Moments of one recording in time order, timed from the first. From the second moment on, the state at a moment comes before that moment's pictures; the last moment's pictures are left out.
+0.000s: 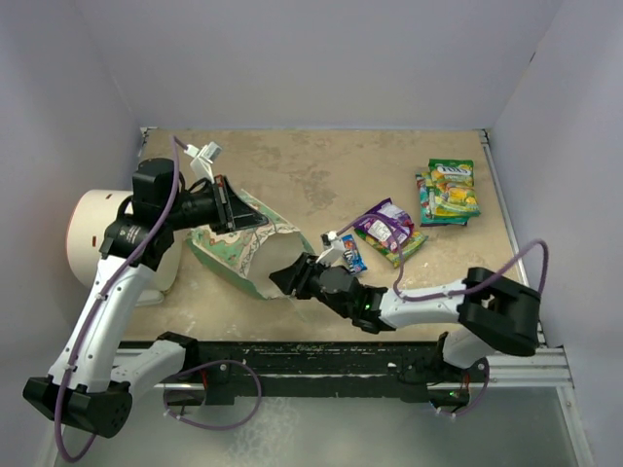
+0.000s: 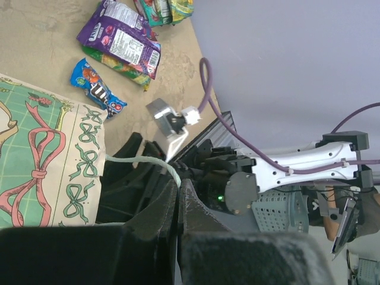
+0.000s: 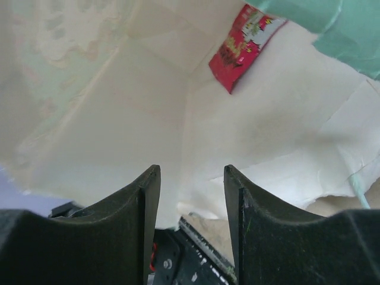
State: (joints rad) left arm -0.25 1.01 1.19 -0.63 0.77 -0.69; right arm 1.19 1.46 0.60 0.59 0.37 1.04
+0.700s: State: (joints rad) left arm -0.28 1.08 1.20 -0.58 0.83 -0.64; right arm 1.19 2.08 1.03 0.66 0.58 1.30
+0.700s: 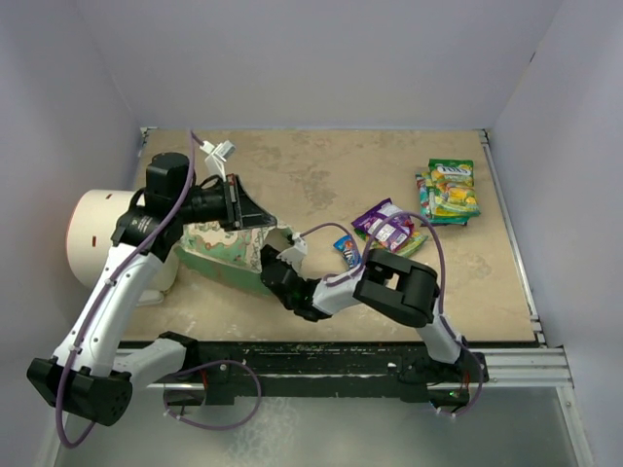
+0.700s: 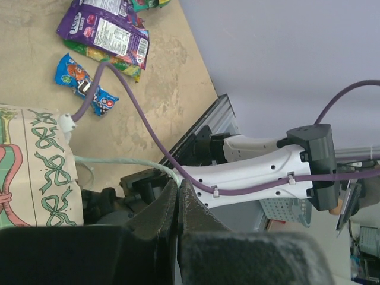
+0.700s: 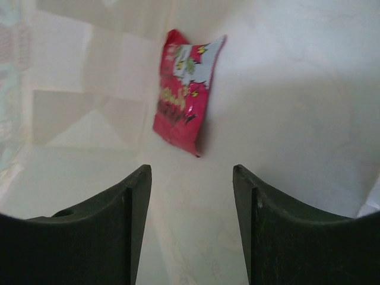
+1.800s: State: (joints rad) left arm -0.30 0.97 1.11 -0.79 0.57 -0.52; right arm 0.98 1.46 0.57 0.46 0.14 0.68
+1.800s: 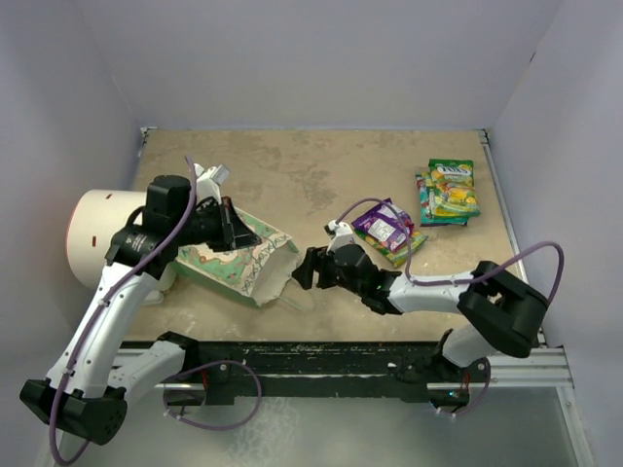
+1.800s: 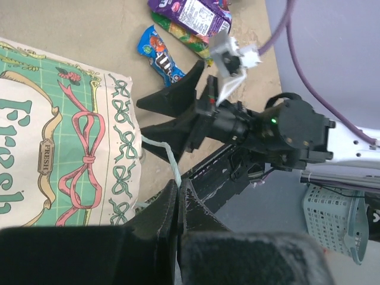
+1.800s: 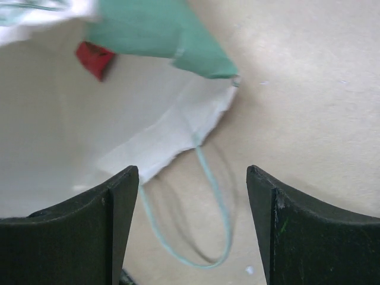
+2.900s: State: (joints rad) left arm -0.30 1.17 1.34 -0.62 0.69 -0.49; right arm 0.87 1.85 0.88 0.42 -0.17 1.08
